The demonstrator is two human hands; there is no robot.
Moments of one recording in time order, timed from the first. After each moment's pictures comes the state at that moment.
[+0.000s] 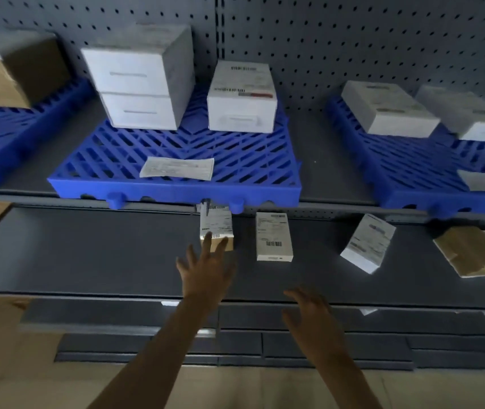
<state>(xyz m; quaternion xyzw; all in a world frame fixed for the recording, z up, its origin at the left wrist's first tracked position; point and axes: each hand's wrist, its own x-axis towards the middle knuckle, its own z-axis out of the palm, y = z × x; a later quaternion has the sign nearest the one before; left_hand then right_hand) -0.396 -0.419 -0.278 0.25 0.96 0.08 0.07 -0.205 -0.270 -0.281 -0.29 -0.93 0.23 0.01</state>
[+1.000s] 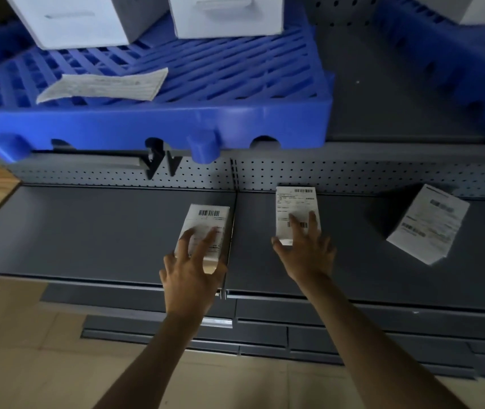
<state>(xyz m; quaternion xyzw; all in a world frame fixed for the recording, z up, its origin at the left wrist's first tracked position) -0.401 -0.448 -0.360 0.17 0.96 0.22 -0.08 -0.352 -0.218 -0.376 -0.33 -0.93 0.15 0.00</state>
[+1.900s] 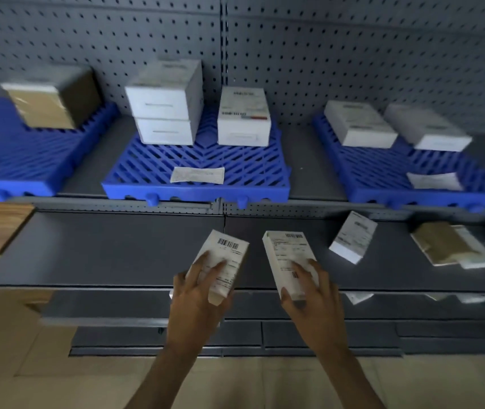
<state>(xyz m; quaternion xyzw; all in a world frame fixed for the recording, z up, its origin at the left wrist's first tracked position) -0.316 -0.516 -0.239 0.33 0.88 0.33 -0.06 -0.164 -0.308 -0.221 -0.28 -0.91 0.22 0.19</state>
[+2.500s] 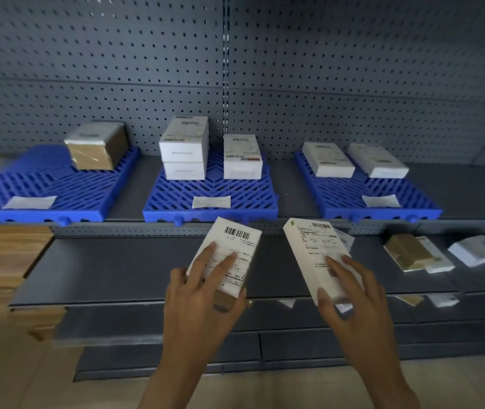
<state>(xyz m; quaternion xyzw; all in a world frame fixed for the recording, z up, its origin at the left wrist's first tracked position) -0.240 -0.568 -0.052 0.36 0.85 0.35 -0.18 -0.069 -0.359 -0.050 -0.27 -0.87 0.24 0.33</state>
